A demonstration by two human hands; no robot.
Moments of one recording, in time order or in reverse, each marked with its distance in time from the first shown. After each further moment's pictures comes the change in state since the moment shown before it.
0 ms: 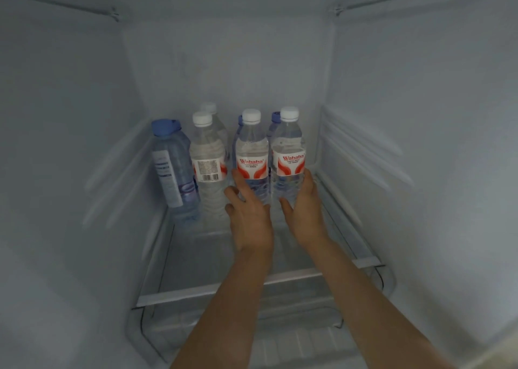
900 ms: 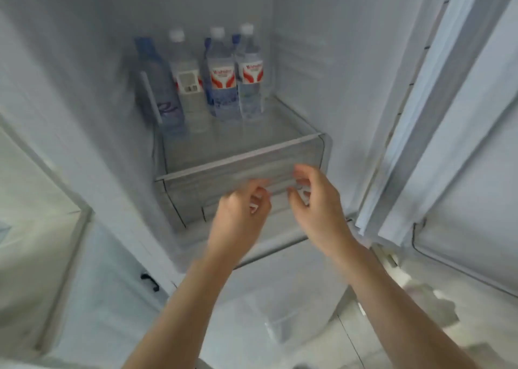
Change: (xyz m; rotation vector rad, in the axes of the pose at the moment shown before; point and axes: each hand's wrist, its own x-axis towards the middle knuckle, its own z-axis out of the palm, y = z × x) left_hand -0.203 -0.065 -0.177 -0.416 -0.518 0.346; right_hand -0.279 -0.104 -0.090 -0.194 0.082 0.096
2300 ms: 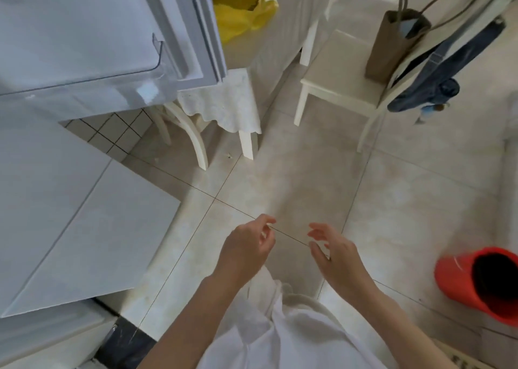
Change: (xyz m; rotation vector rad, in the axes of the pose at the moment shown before) left_hand -0.469 0.265 0.339 0.069 -1.116 0.177; right_hand -0.603 0.112 -0.422 -0.223 0.081 1.060
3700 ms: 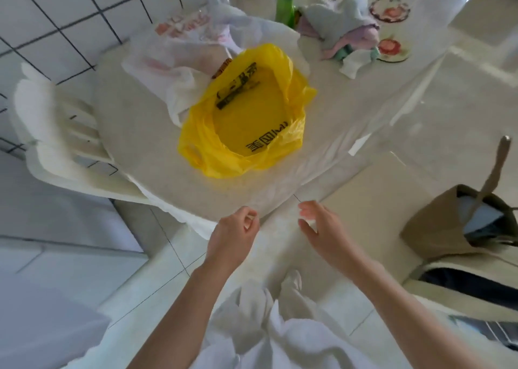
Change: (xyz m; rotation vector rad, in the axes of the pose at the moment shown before) left_hand 0.550 0.106 -0.116 -0.165 0.380 -0.426; right_hand 0.640 -0.088 -0.233 -0.191 -0.284 -0.432
